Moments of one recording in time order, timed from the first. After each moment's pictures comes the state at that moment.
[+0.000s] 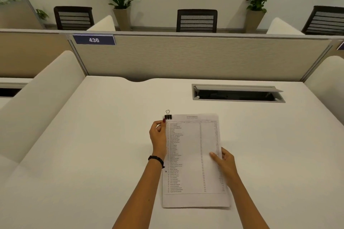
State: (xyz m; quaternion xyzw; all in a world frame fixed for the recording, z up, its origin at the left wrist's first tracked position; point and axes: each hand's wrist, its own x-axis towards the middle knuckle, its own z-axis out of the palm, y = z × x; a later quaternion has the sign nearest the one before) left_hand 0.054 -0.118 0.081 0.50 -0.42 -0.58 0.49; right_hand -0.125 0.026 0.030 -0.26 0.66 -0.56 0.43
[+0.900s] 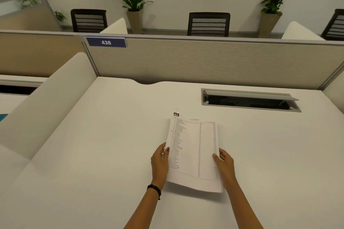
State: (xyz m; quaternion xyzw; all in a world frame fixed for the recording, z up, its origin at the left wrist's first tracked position) left_hand 0.090 -0.082 0.028 0.56 -0.55 -0.46 0.42; right_hand -0.114 -0.014 0.019 -0.23 0.71 -0.54 0.40
